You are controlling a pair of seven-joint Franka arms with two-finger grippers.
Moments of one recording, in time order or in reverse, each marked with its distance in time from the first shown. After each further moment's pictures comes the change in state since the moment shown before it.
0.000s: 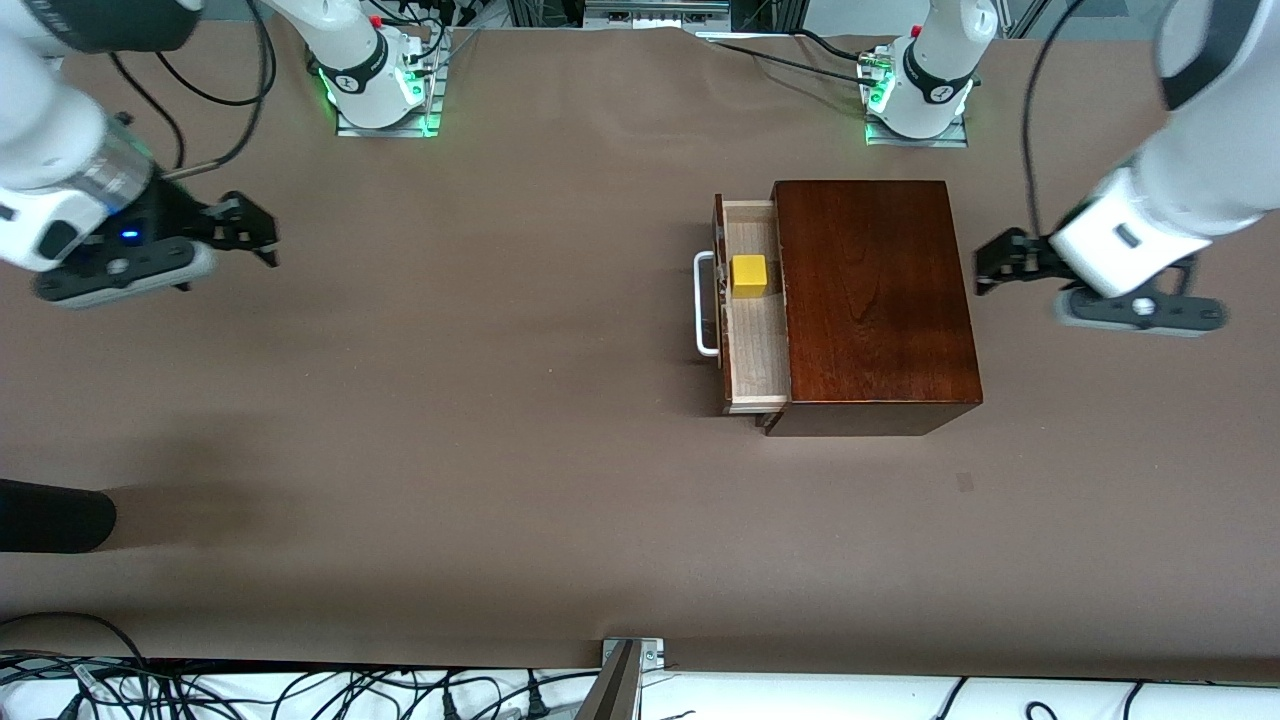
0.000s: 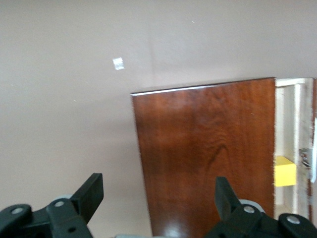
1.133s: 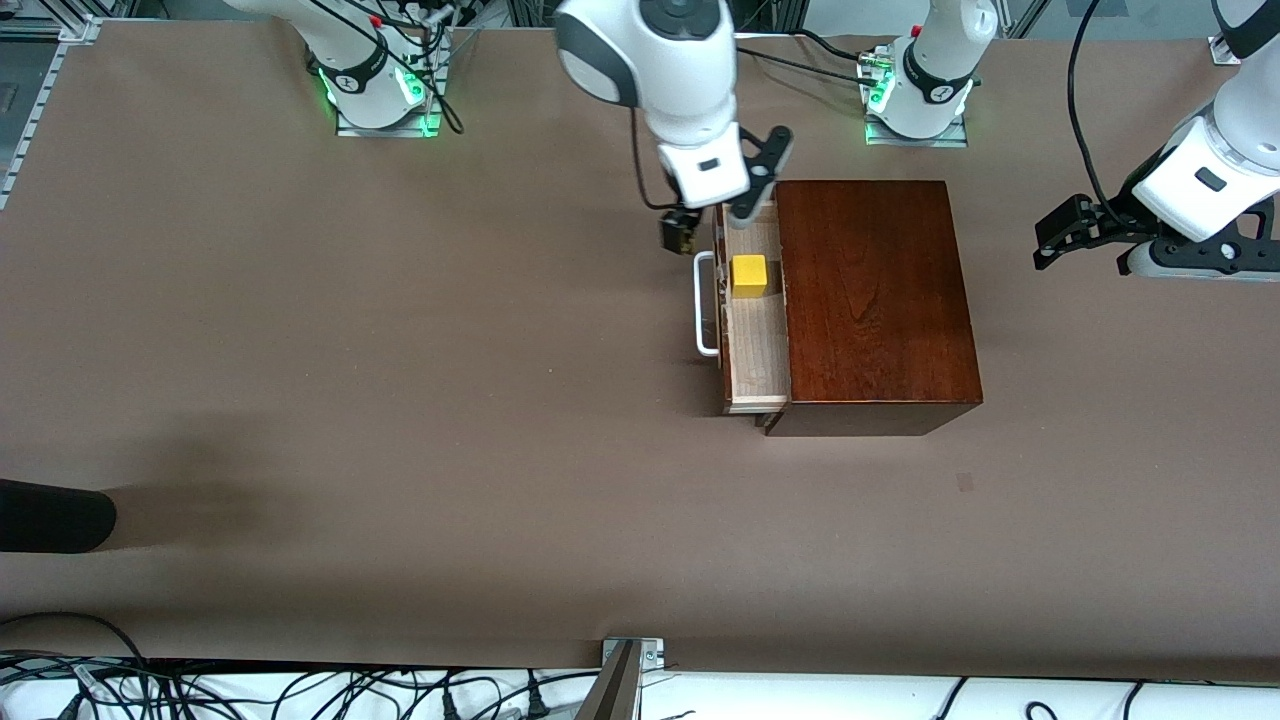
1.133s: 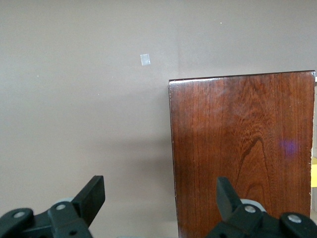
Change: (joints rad) left arm 0.001 -0.176 0.078 -0.238 -0.002 0.113 0.041; right arm 0.680 0.543 0.068 0.406 0.041 0.268 -0.046
